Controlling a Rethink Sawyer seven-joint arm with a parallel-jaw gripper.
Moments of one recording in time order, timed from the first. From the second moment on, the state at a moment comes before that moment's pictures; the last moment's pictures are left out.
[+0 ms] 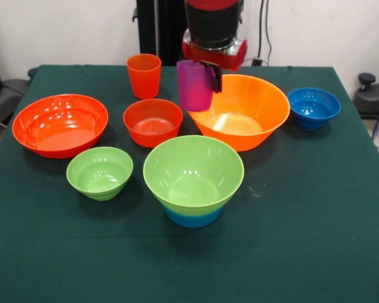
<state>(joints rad) -0.48 -0.66 0.32 1.79 -0.32 0.68 2.27</state>
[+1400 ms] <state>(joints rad) -0.39 -0.34 0.32 1.29 -0.27 0.88 2.27</state>
